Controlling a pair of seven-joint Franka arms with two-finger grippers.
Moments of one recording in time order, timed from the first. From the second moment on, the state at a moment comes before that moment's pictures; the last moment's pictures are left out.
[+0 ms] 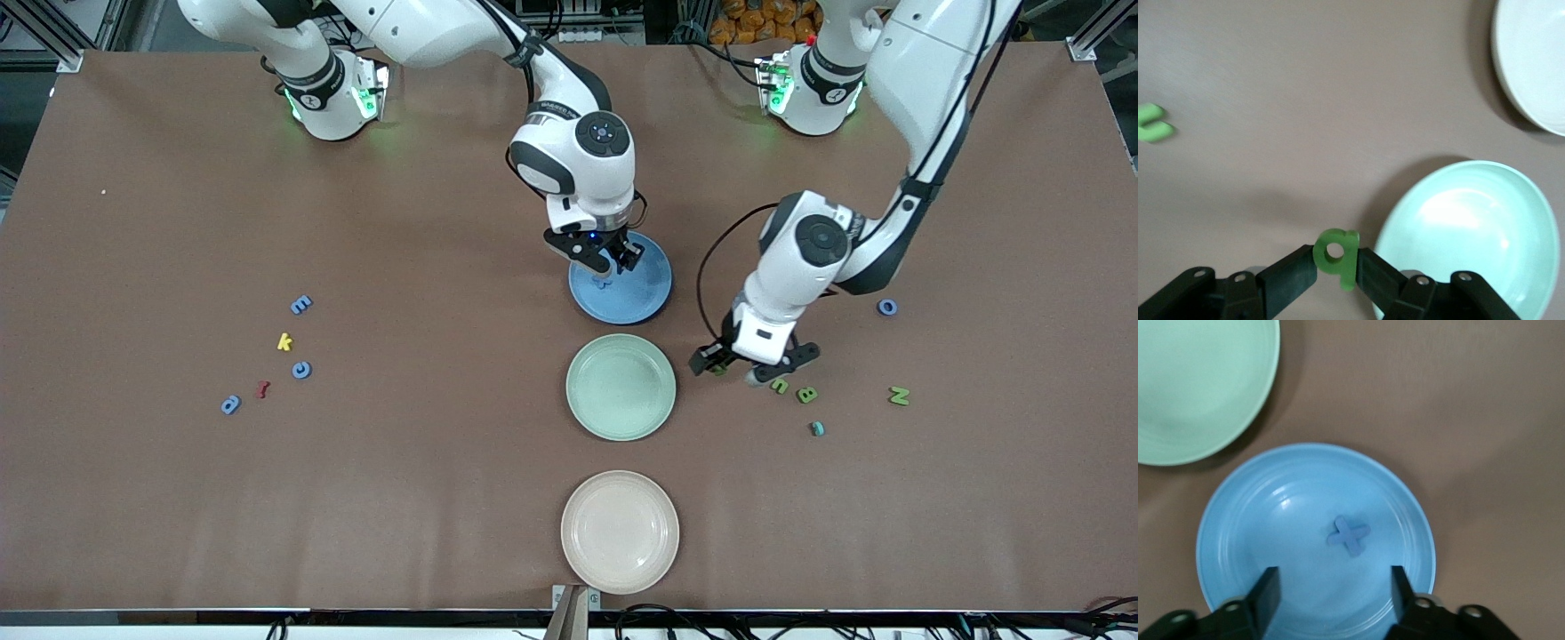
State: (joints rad) left arm -0.12 0.49 -0.33 -2.01 0.13 2.75 -0.97; right arm 0.77 0.68 0.23 -1.57 -0.20 2.29 1.67
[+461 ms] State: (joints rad) left arm -0.24 0.60 -0.32 -1.84 0.13 2.75 -1.19; right arm 0.50 0.54 0.23 -1.55 -0.20 2.01 1.20
